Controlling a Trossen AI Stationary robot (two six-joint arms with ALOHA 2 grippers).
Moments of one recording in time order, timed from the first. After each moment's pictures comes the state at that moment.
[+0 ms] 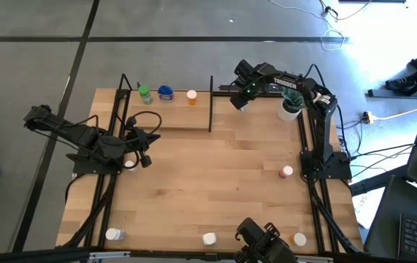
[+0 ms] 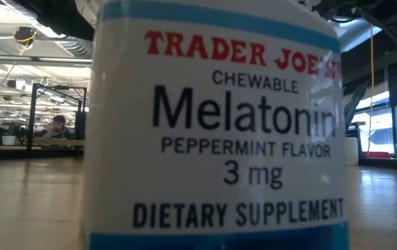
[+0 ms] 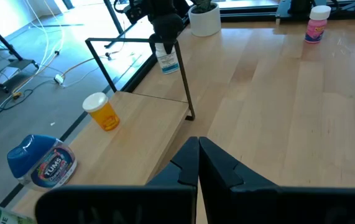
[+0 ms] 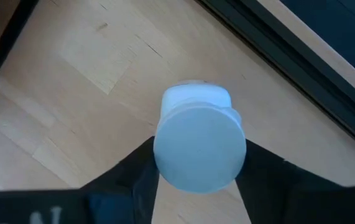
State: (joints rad) left arm -0.38 0.68 0.65 -0.44 -0.87 -0.17; right arm -0.77 2.02 1.58 -0.92 -0.08 0.12
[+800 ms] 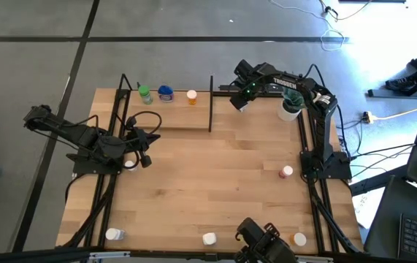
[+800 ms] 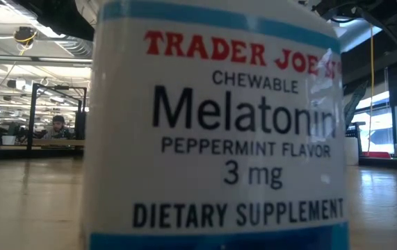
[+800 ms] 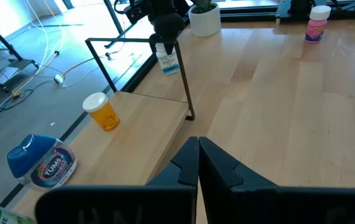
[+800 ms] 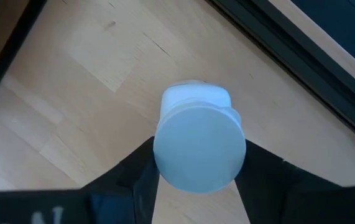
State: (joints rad) left arm -0.38 0.68 0.65 -0.44 -0.87 -0.17; right arm -0.77 2.02 1.58 -0.93 -0.10 0.12
